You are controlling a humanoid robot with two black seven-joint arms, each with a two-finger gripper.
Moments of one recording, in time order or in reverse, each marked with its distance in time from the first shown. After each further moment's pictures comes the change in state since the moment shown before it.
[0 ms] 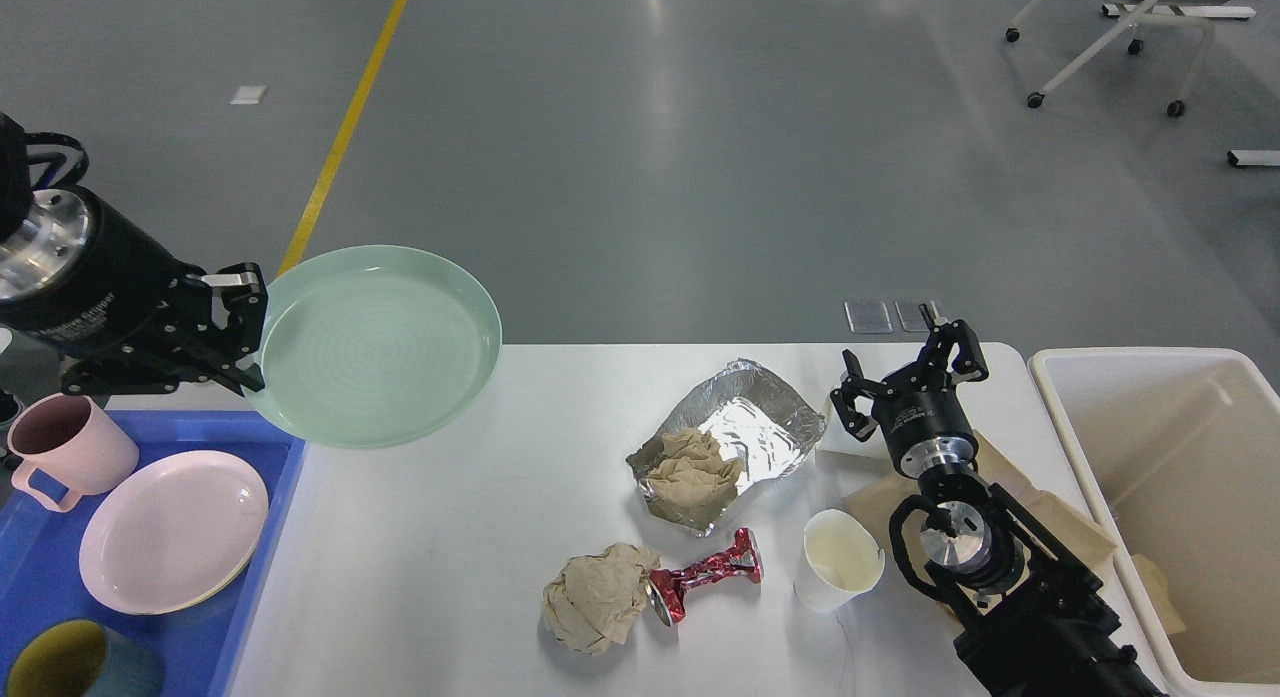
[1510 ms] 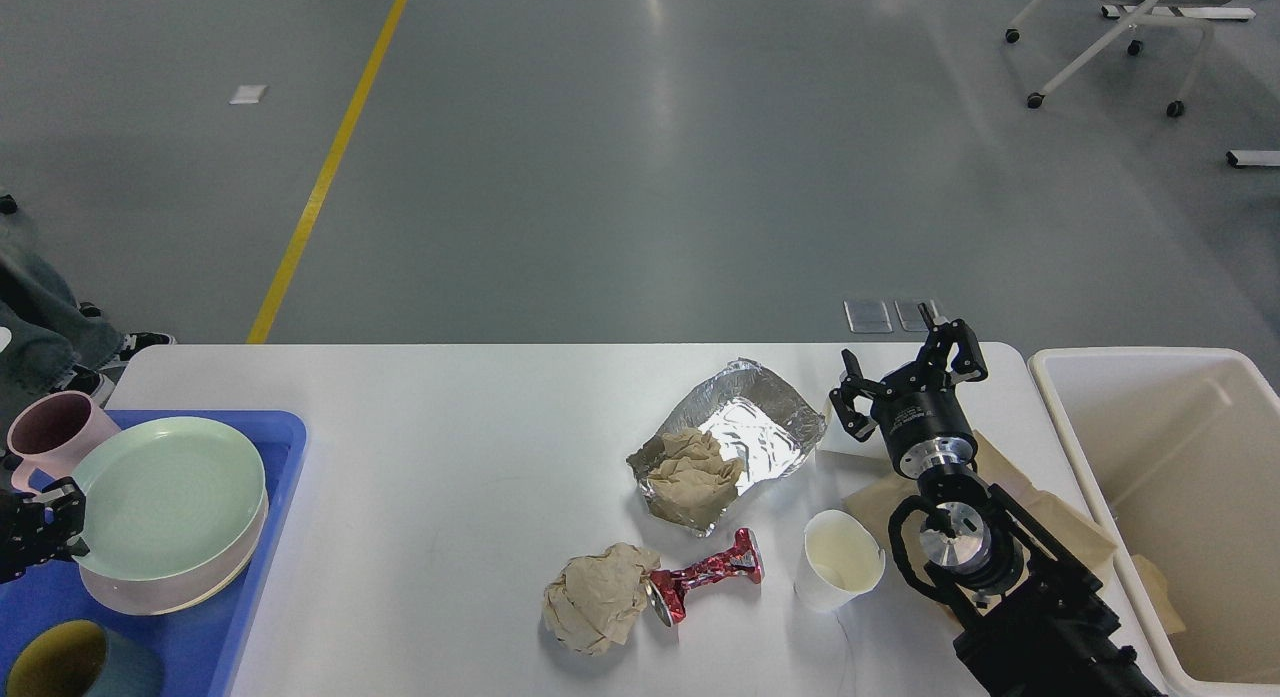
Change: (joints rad) left arm 1.524 0.372 -0.727 1.140 0.421 0.092 -0.174; right arm -0.001 0.001 0.000 0.002 0.000 0.000 0.000
